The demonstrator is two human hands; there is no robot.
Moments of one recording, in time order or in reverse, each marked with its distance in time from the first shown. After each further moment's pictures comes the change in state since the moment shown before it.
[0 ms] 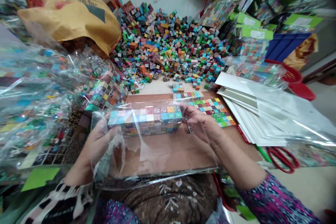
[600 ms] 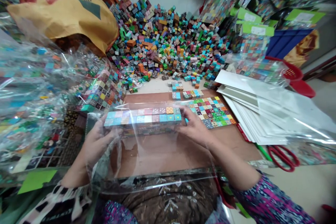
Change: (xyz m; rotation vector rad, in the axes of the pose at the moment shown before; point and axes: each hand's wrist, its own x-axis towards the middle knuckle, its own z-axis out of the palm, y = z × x) left_hand 0.018 -0.038 -0.021 0.060 -0.061 0.021; right_hand 0.004 0.020 0.001 -0.499 0.059 -0.237
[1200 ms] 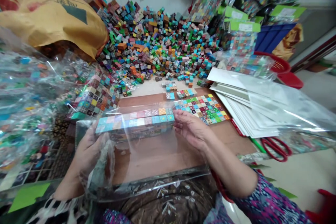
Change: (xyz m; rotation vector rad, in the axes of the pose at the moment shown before) left_hand -0.003 0.010 0.006 -0.028 0.050 -0.028; right_hand -0.002 -0.022 0.009 0.855 0.356 0.621
